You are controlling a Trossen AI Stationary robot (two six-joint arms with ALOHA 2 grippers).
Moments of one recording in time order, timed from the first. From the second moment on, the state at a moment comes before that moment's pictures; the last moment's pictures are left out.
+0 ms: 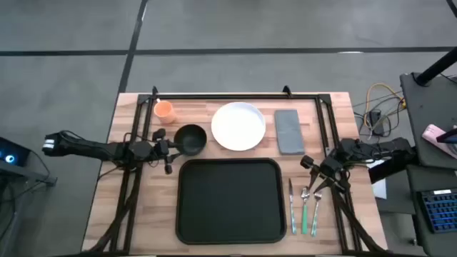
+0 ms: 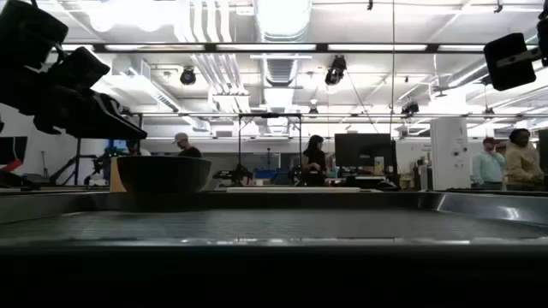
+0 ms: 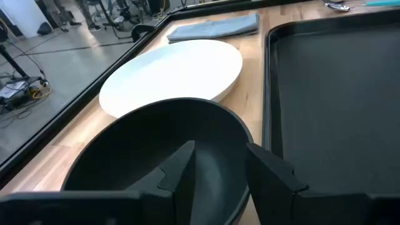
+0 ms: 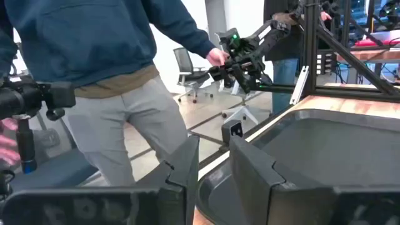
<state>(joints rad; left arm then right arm) -0.08 0.41 0.04 -0.03 -0.40 0.07 0.16 0.02 0.01 0.07 -0.70 0.23</state>
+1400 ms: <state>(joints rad) -0.08 0.41 0.04 0.38 -0.39 -0.25 0.16 0.02 0.01 0.07 -0.69 0.23</state>
